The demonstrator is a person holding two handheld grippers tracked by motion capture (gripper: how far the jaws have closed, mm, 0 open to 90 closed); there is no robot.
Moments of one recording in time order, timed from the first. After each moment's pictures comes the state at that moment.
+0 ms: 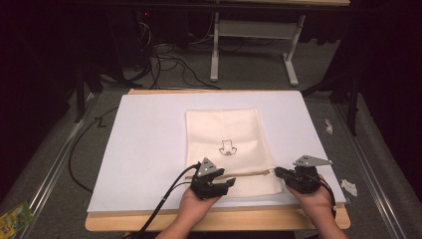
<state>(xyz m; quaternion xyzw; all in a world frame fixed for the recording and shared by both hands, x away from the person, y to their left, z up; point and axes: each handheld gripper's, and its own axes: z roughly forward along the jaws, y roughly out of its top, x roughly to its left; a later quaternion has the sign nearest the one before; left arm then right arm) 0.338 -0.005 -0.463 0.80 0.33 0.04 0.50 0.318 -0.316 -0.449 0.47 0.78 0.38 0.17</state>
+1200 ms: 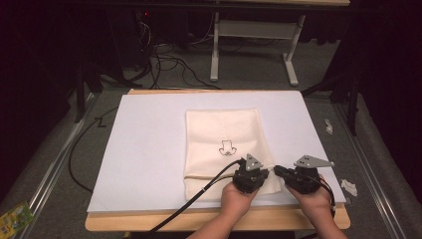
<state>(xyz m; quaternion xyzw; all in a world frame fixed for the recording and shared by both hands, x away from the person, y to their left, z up) 0.346 -0.112 -0.468 0.81 0.32 0.04 0.49 0.315 -0.313 -0.444 0.45 0.77 0.40 0.18</state>
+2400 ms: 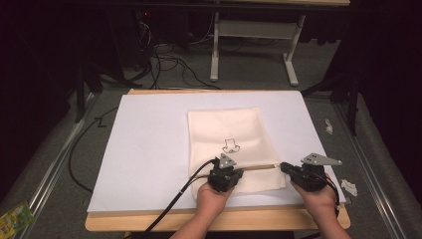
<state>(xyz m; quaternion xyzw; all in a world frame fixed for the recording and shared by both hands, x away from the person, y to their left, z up) 0.355 -0.034 -0.474 0.81 0.37 0.05 0.45 0.318 -0.329 -0.442 0.48 0.75 0.40 0.20</state>
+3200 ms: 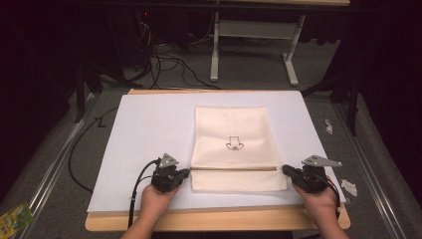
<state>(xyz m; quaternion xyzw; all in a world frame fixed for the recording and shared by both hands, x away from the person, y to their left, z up) 0.361 0.111 -0.473 0.81 0.41 0.08 0.41 0.316 -0.333 -0.450 0.50 0.75 0.38 0.19</state>
